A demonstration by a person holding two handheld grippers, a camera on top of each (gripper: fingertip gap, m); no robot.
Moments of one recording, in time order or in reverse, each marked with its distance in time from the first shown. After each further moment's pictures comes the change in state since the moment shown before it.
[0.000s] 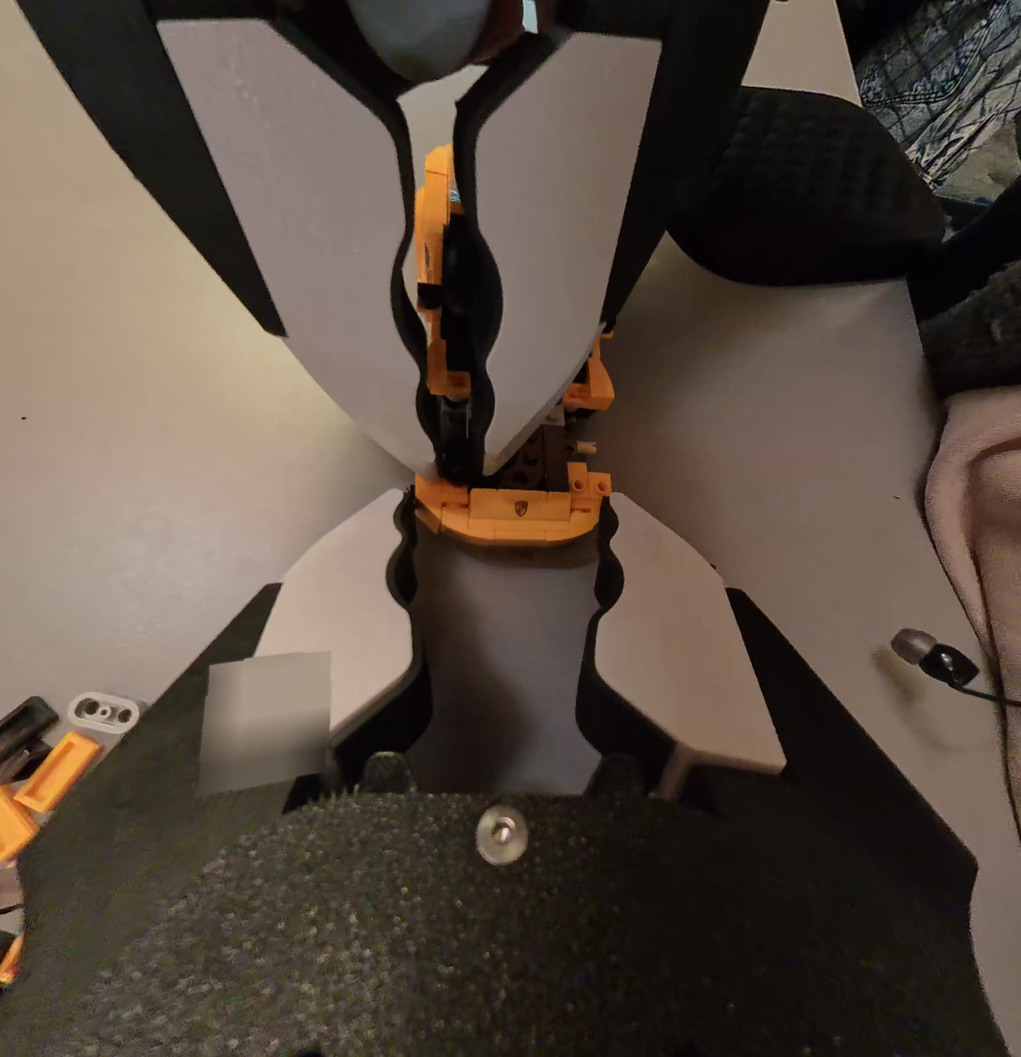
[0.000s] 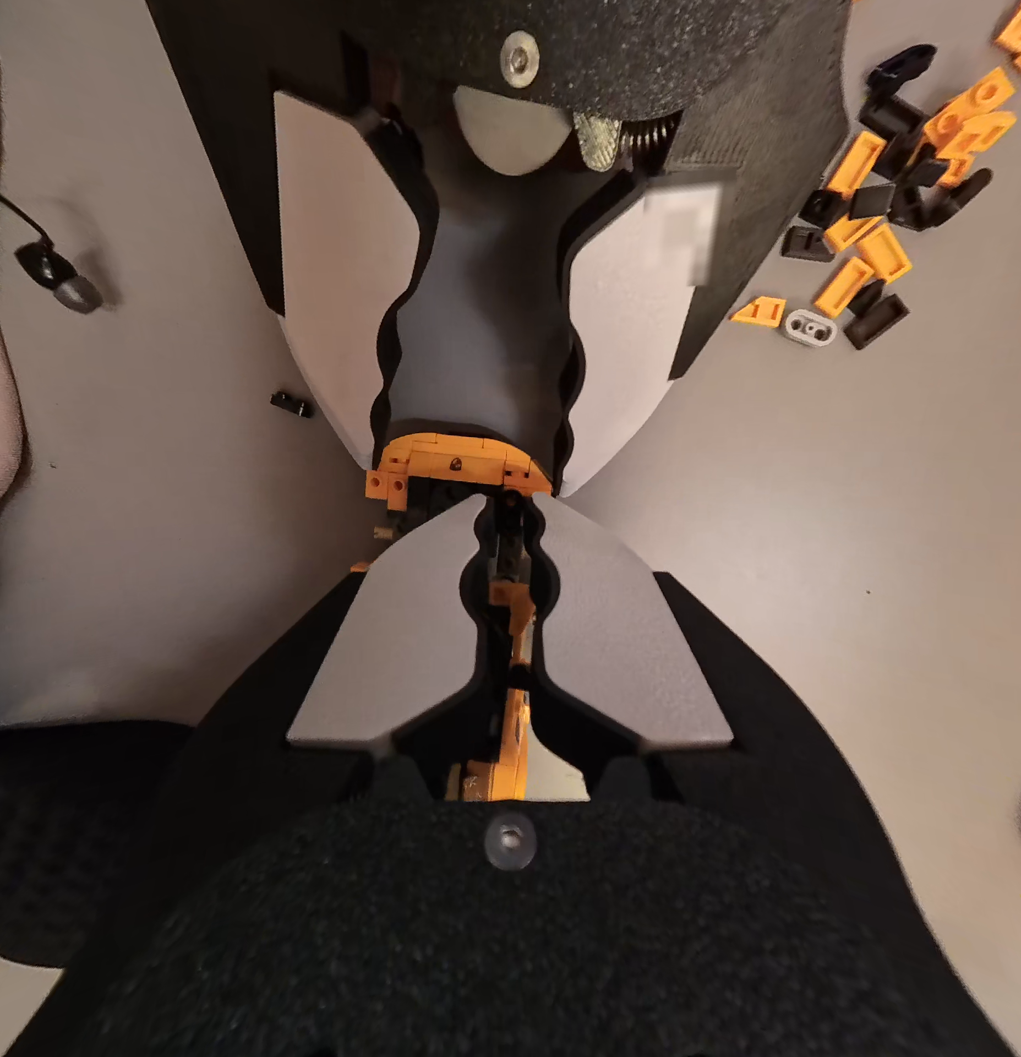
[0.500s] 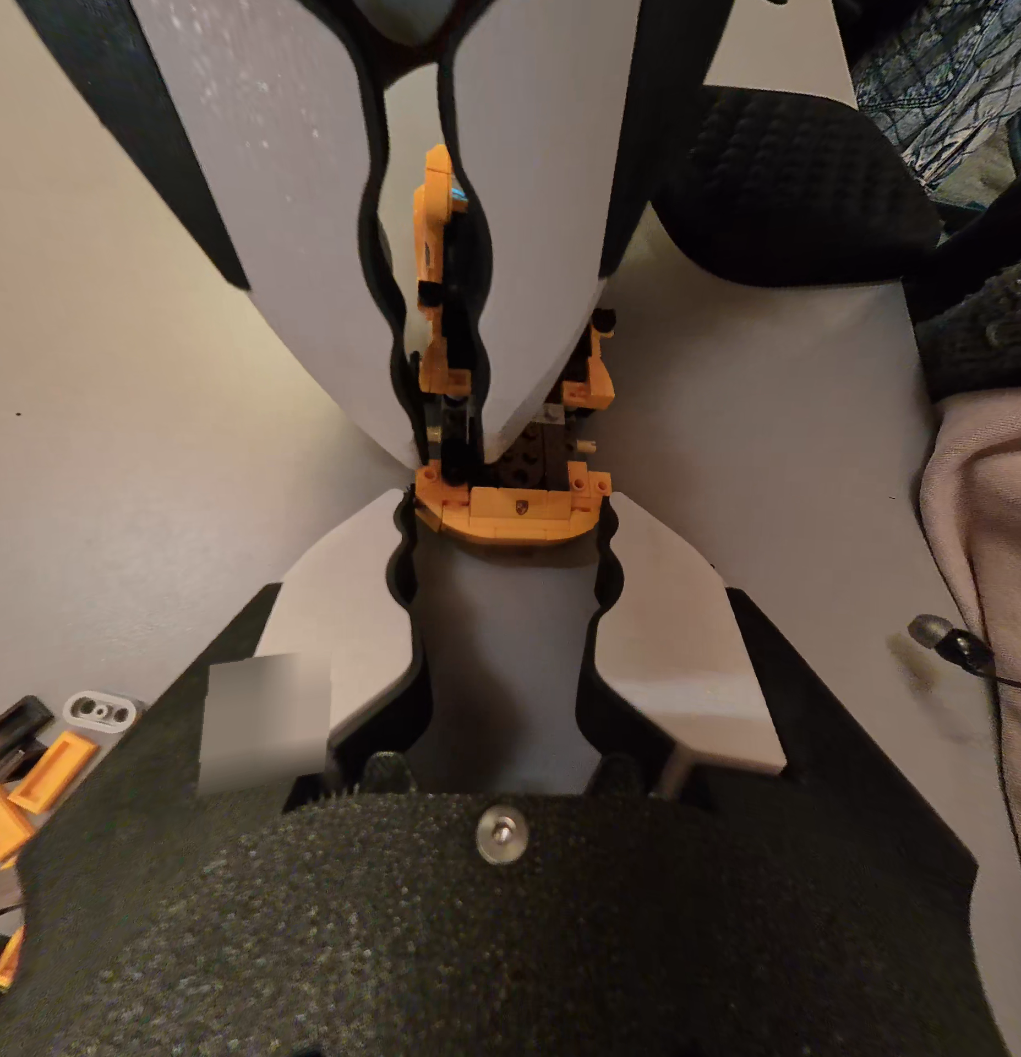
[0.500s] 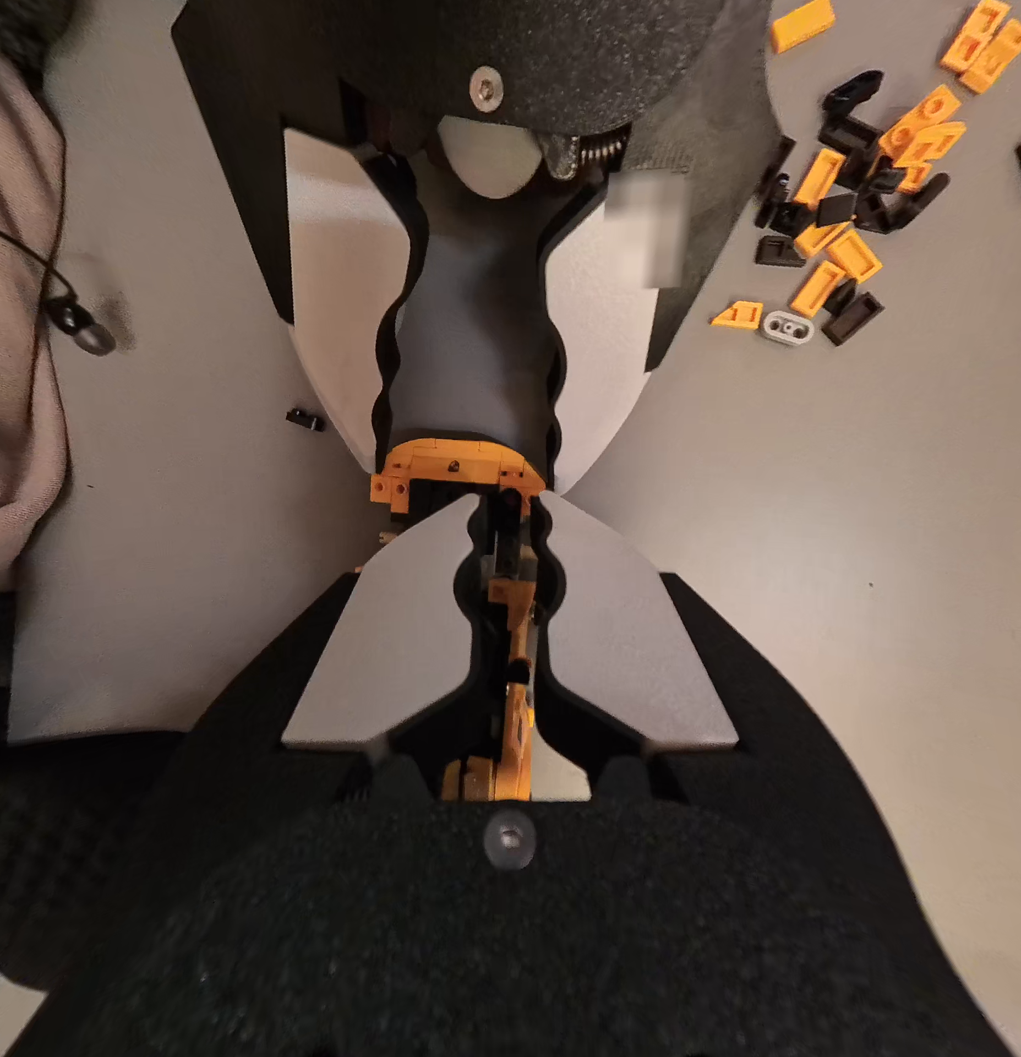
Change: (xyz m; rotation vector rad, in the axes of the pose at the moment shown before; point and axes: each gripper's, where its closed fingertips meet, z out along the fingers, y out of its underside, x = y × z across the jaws) left arm 0.000 0.001 0.000 0.000 0.006 -0.008; right arm 0.002 -0.002 -0.007 0.082 -0.026 0.042
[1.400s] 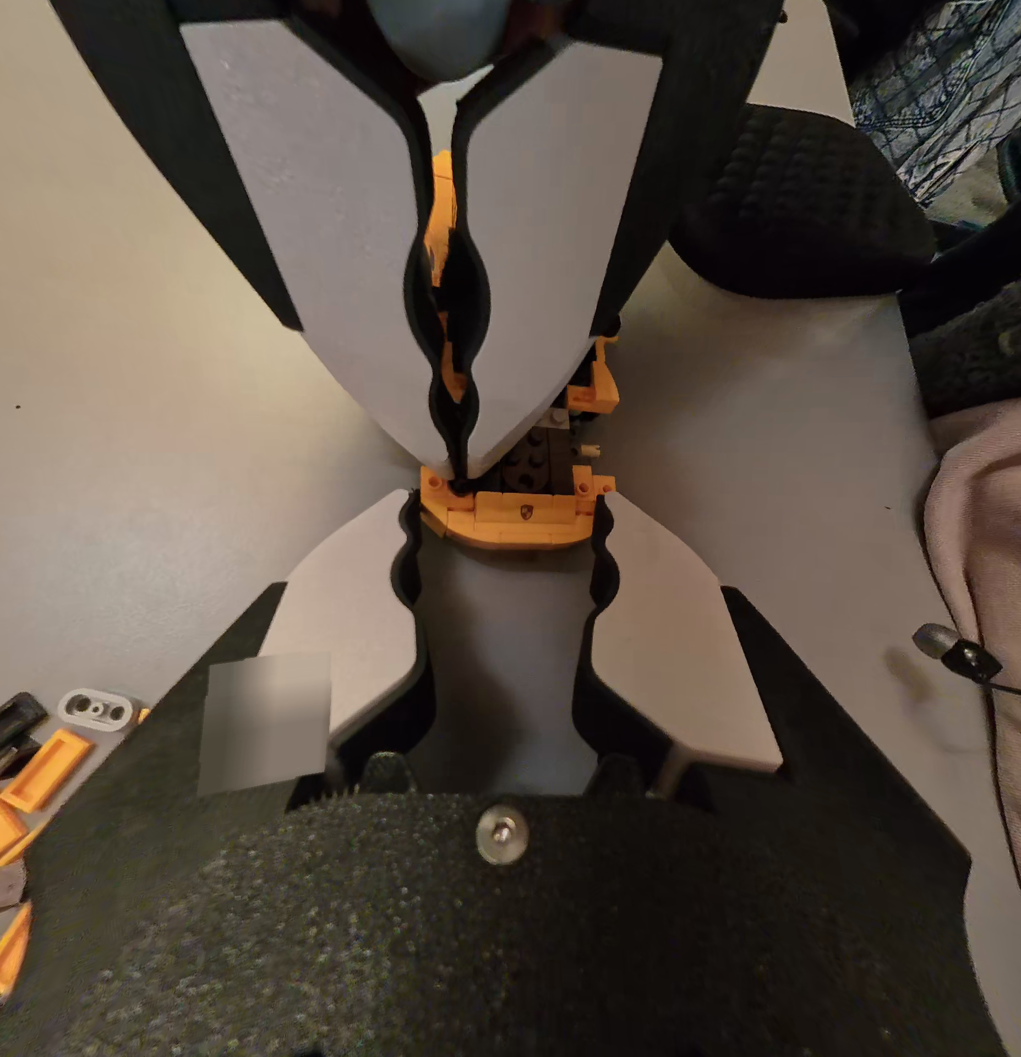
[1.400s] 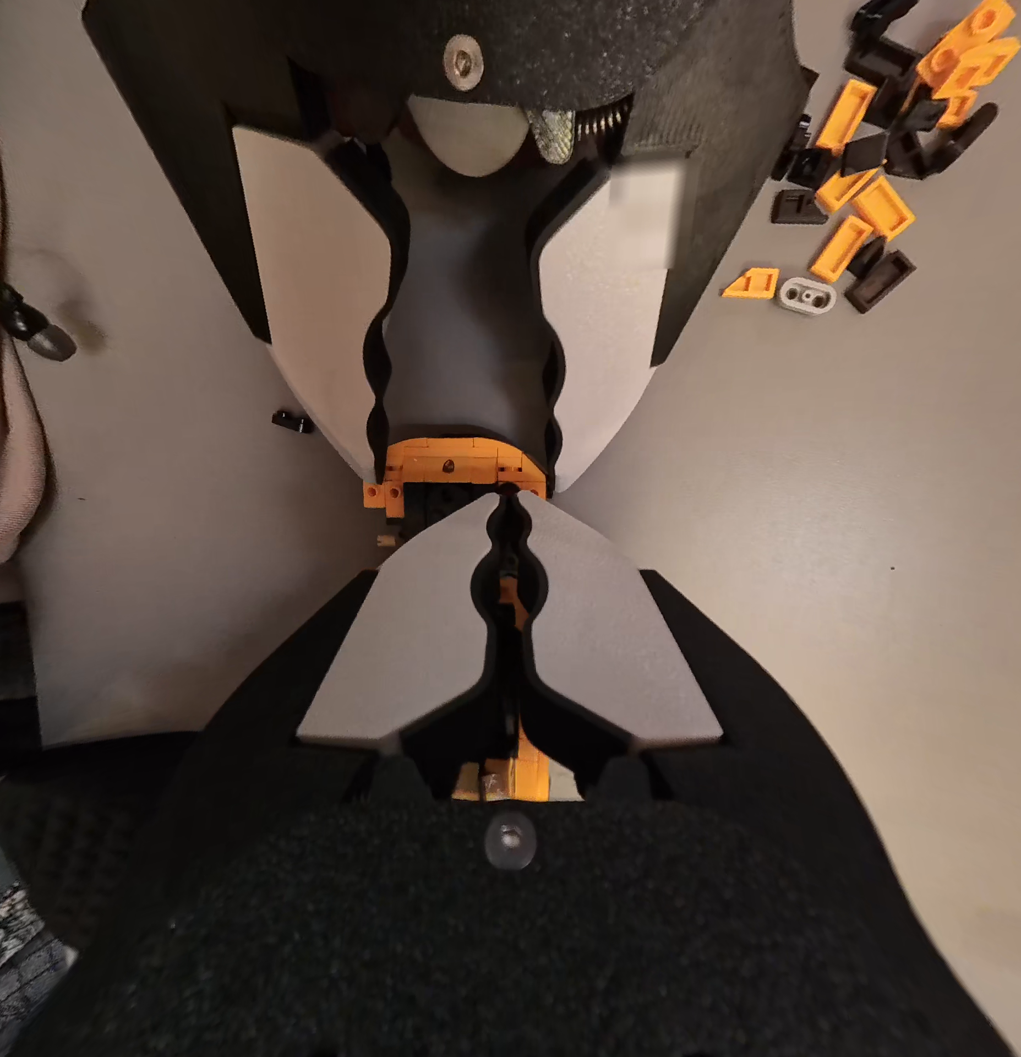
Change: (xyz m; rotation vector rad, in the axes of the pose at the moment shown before) left arm -0.001 -0.001 0.000 0.010 0.002 -0.022; right arm -0.001 0.004 0.006 -0.096 0.016 0.053
